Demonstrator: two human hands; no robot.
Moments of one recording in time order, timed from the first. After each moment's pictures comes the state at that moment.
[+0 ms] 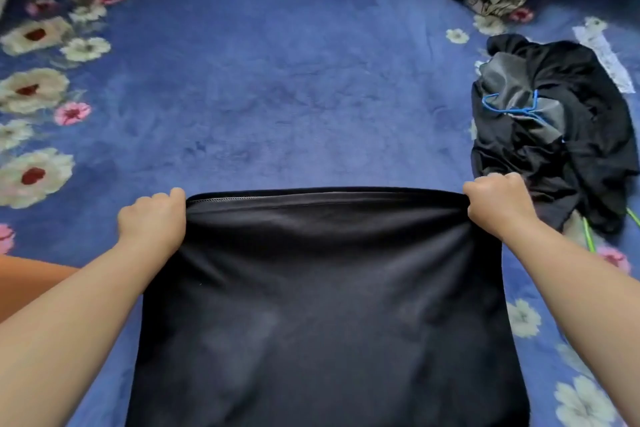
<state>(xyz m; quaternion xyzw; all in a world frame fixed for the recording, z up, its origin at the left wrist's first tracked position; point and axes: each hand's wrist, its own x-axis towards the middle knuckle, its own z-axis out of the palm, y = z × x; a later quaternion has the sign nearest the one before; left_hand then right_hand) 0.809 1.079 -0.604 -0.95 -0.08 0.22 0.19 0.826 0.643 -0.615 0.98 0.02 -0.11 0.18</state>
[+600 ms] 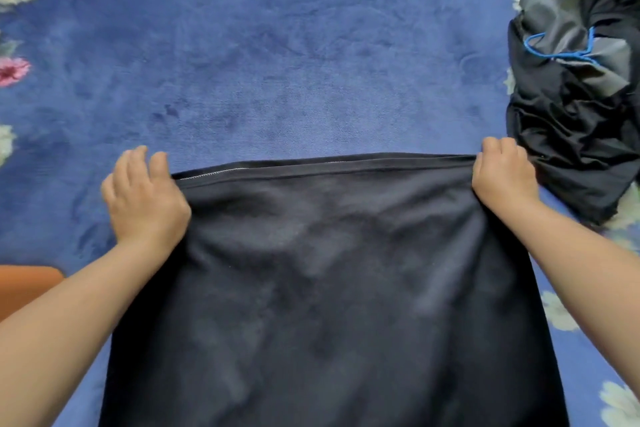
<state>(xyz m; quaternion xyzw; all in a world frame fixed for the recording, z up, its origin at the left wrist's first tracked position) 0.808 1.074 -0.676 -0.99 -0.12 -0.04 -0.04 0.832 0.654 -0.690 0.99 -0.11 0.02 -0.02</state>
